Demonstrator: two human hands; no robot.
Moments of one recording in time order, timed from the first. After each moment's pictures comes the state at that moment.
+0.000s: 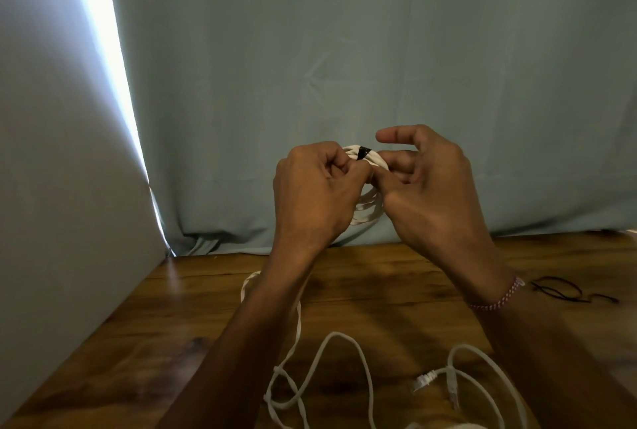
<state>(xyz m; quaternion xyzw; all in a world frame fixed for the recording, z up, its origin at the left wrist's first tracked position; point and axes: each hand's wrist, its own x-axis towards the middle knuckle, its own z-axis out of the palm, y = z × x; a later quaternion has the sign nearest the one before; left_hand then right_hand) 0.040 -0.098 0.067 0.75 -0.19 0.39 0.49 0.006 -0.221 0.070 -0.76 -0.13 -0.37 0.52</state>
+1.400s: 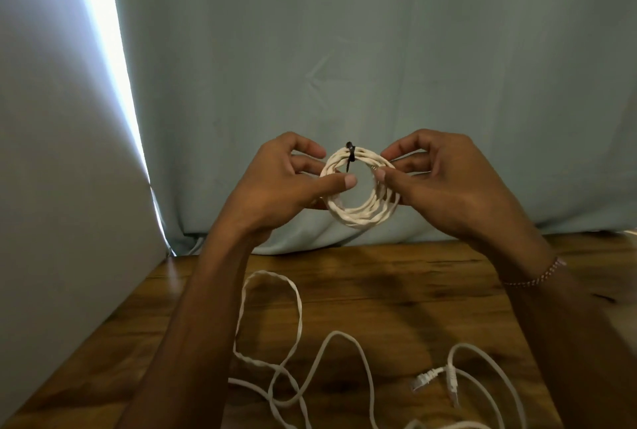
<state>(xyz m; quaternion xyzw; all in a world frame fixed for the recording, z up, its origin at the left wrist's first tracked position) 0.038 -0.046 0.087 0.76 -0.23 0.16 0.58 0.006 -0.249 0.084 -0.82 -0.12 -0.28 0.48</state>
